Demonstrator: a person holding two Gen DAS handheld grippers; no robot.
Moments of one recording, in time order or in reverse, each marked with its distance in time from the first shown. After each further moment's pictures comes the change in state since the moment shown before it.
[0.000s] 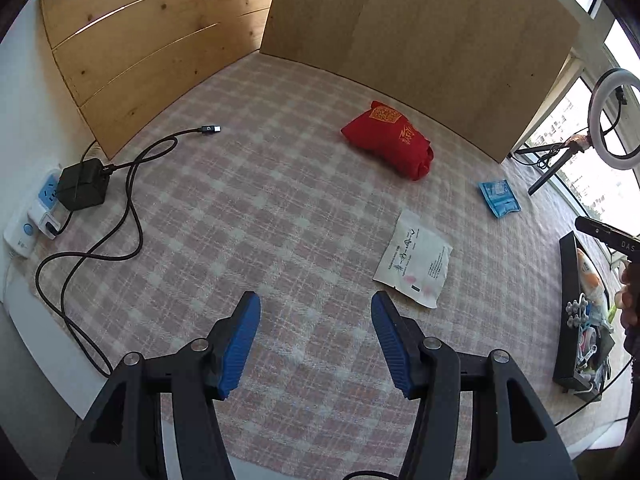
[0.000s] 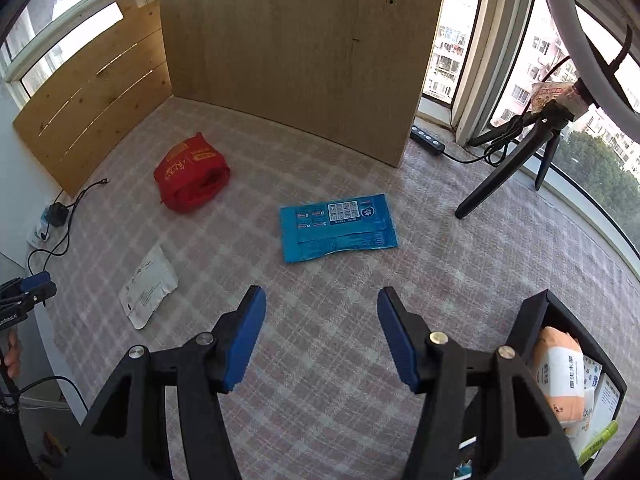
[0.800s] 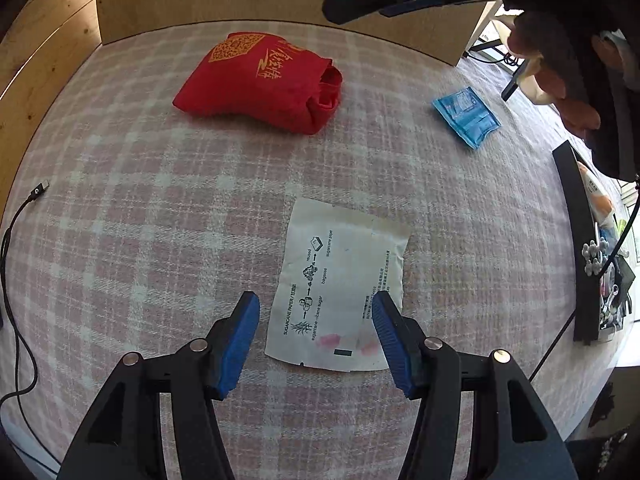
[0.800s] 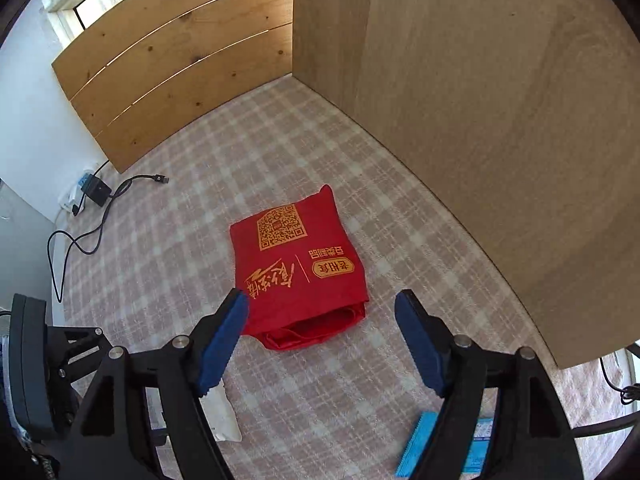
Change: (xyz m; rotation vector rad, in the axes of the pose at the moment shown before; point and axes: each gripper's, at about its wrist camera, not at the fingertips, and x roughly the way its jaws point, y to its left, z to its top) left arm 0.116 -0.106 0.035 0.326 0.224 -0.083; right arm 0.109 0.150 0.137 -0.407 0.050 0.280
